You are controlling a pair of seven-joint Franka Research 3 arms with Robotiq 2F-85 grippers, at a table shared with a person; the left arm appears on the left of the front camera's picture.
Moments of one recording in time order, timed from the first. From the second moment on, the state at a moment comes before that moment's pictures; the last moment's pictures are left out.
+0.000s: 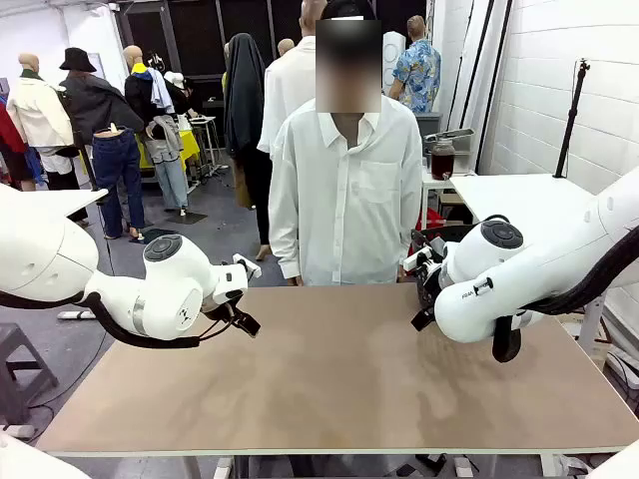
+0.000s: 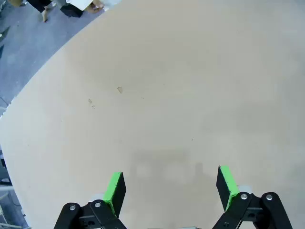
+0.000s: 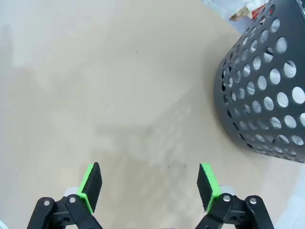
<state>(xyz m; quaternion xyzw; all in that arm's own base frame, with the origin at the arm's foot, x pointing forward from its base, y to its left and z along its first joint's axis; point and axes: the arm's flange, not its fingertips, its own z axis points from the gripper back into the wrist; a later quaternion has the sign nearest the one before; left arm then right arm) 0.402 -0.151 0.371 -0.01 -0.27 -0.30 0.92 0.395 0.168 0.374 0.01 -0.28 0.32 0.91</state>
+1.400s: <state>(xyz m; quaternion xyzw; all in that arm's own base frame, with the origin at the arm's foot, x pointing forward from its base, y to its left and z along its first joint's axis) 0.402 -0.152 0.371 -0.01 -0.27 -0.30 0.92 0.395 0.168 0.374 0.01 -0.28 0.32 0.91</state>
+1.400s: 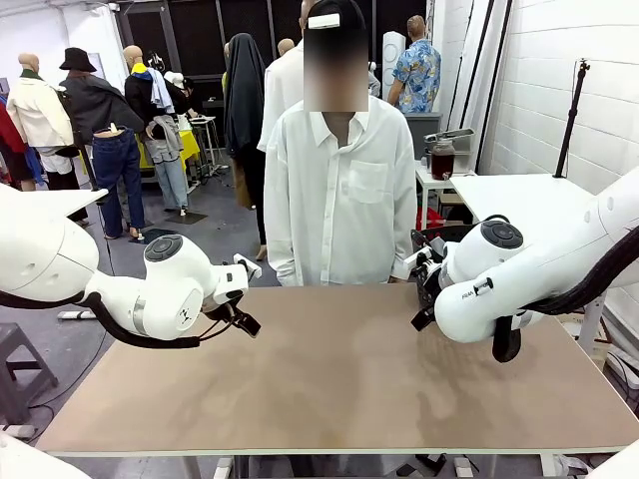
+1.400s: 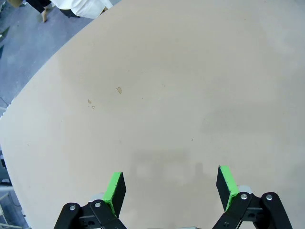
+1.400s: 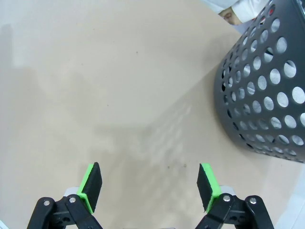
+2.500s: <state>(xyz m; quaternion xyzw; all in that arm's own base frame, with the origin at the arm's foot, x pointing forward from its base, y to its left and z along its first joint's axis) 0.396 -0.147 0.509 -0.01 -0.32 -0.28 0.90 0.377 0.149 0.507 0.02 -0.34 0.30 0.89</state>
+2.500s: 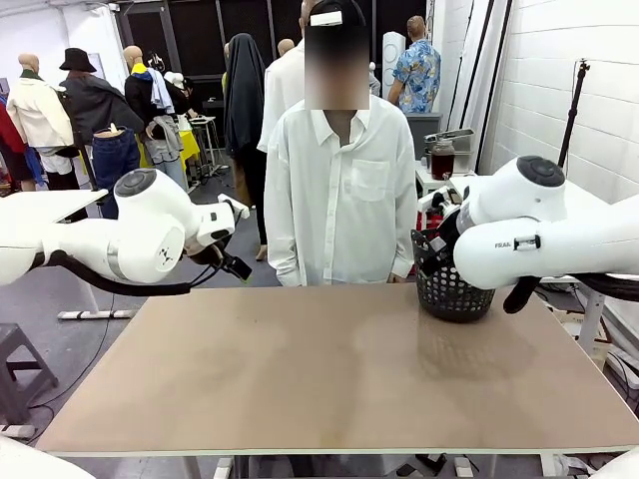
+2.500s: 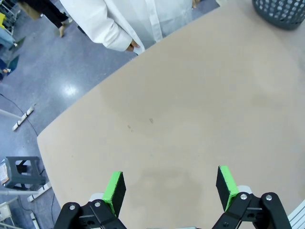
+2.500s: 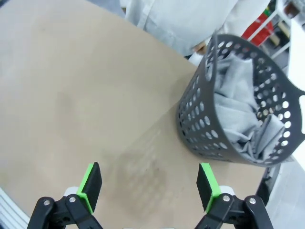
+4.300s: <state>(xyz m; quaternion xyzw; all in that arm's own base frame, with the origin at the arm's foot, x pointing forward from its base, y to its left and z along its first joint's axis) 0.367 -0.157 0.578 0.01 -0.34 -0.29 0.89 0.355 0.137 0.569 0.01 -0.39 0.29 0.87</state>
